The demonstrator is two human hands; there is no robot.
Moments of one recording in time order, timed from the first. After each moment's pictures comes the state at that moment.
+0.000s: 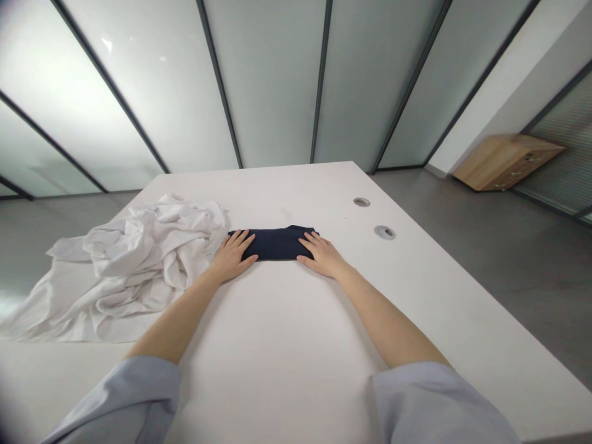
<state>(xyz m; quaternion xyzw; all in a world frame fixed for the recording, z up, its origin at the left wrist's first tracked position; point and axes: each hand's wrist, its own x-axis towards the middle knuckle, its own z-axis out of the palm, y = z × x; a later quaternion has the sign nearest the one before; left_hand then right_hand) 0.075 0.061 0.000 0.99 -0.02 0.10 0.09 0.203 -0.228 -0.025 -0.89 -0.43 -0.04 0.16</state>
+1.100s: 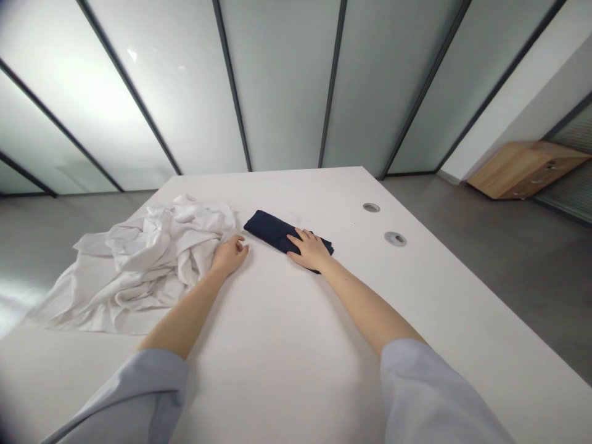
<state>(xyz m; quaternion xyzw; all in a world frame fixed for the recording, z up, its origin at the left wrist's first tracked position) 0.076 0.080 0.002 0.95 0.21 0.11 0.20 0.206 -0.167 -0.012 -0.89 -0.44 -0.04 0.09</state>
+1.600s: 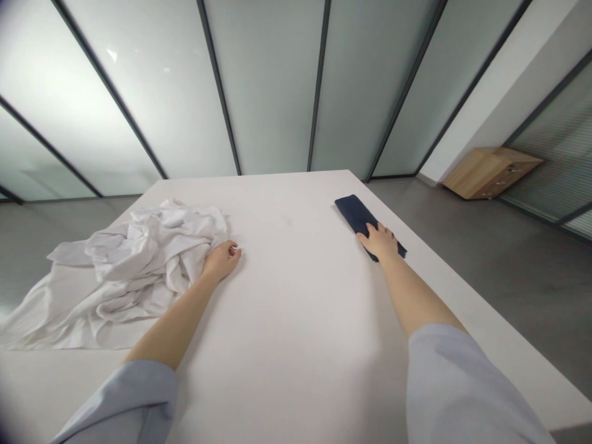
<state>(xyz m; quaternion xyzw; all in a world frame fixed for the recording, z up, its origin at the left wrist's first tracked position) 0.078 0.080 0.003 0.96 0.19 0.09 0.19 0.295 -0.346 -0.005 -1.00 -0.06 -0.07 0.03</state>
